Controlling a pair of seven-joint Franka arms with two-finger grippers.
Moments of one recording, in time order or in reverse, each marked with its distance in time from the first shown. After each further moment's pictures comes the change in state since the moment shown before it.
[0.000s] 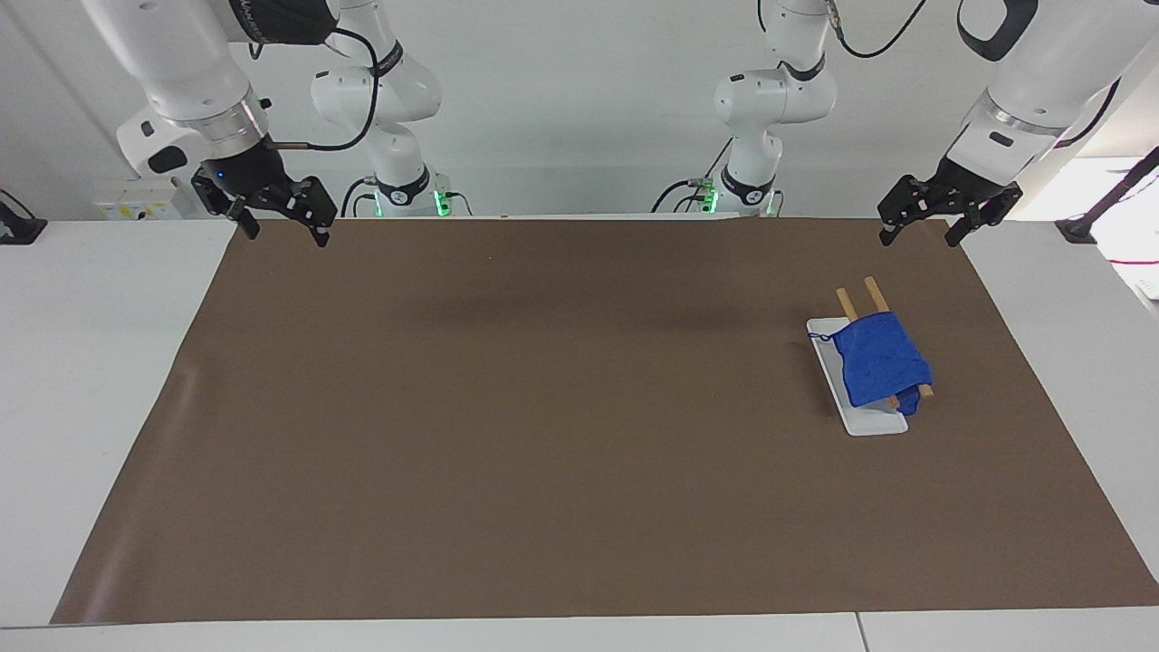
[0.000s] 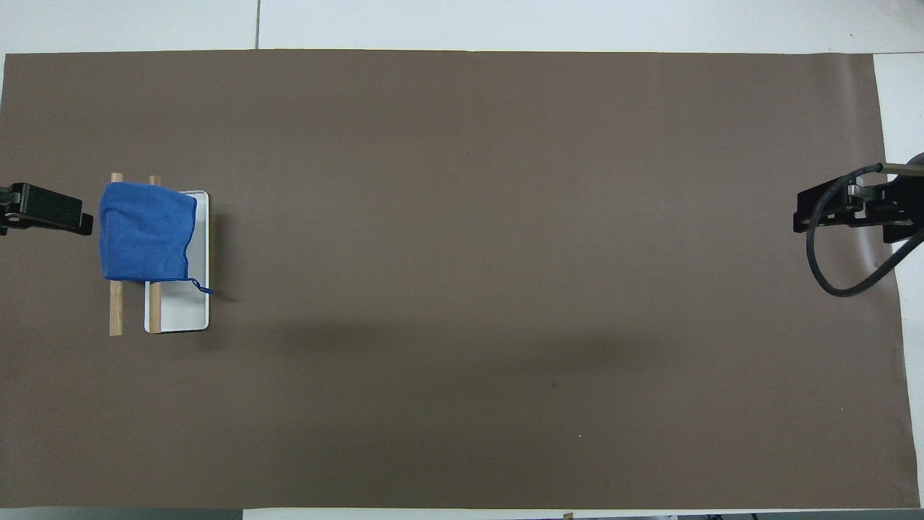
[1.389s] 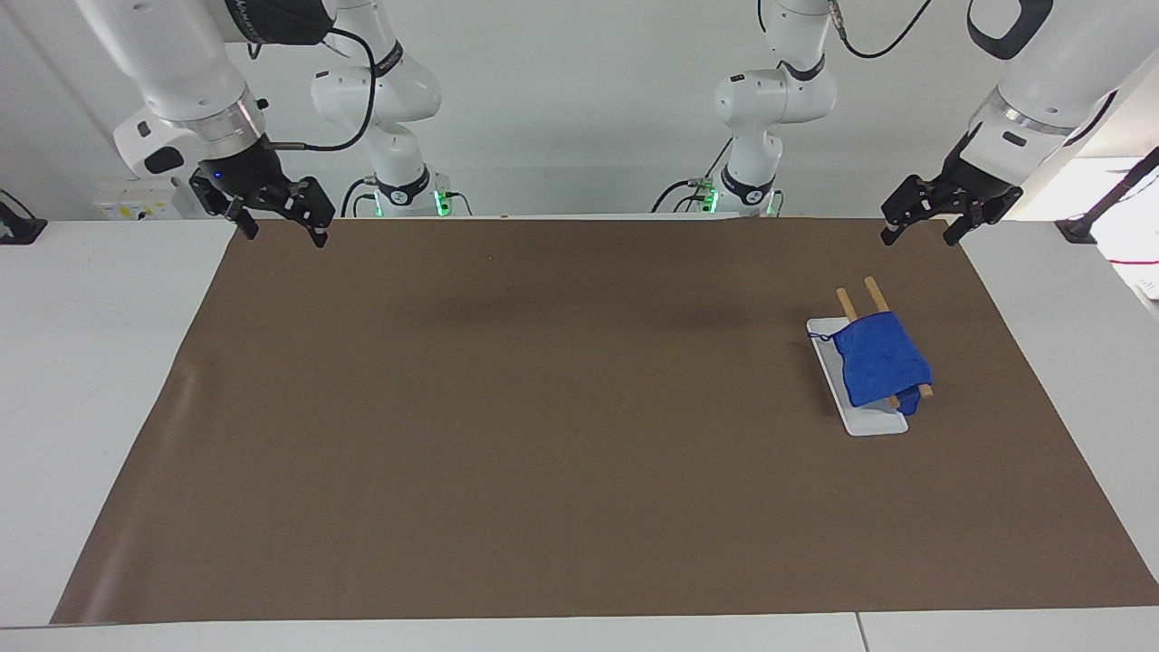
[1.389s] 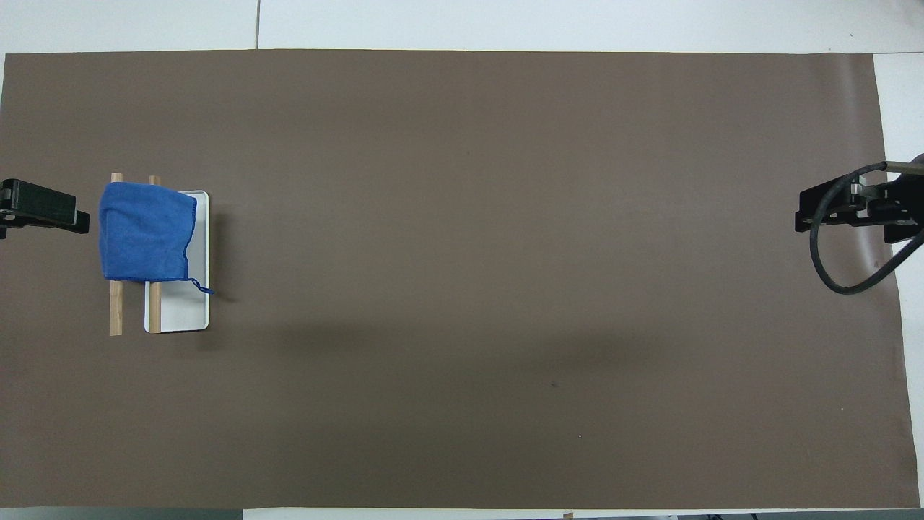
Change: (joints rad) left arm 0.010 0.000 0.009 0.000 -0.018 -0.002 -0.019; right arm -0.001 0.001 -0.004 0.000 0.008 0.000 0.026
